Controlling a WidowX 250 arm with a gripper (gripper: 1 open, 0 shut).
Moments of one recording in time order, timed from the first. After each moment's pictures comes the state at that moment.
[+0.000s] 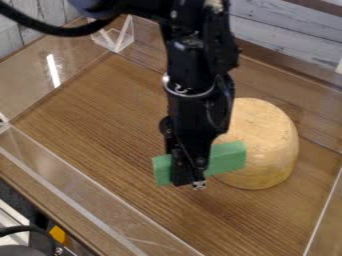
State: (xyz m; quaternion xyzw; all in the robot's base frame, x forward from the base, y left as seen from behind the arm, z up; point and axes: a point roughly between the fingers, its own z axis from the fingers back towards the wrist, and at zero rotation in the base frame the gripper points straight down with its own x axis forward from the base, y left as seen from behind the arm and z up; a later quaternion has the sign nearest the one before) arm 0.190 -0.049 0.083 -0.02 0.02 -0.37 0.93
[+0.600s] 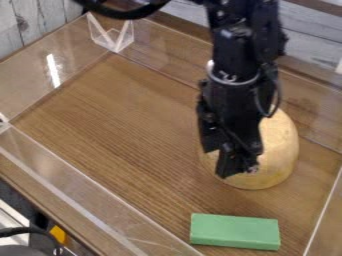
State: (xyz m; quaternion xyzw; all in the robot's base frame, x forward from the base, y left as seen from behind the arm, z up) arm 0.218 -0.077 0.091 -0.01 -0.01 -0.31 0.95
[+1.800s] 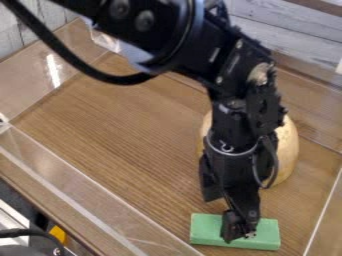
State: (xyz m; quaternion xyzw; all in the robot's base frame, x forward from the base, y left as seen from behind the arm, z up) arm 0.190 -0.093 0.049 -0.04 -0.01 -0.33 0.94
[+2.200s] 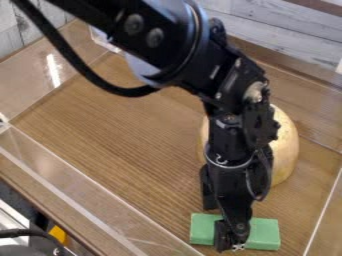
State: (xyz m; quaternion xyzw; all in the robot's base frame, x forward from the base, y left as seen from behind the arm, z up) arm 0.187 -0.094 0.033 -0.05 0.00 -0.40 0.91
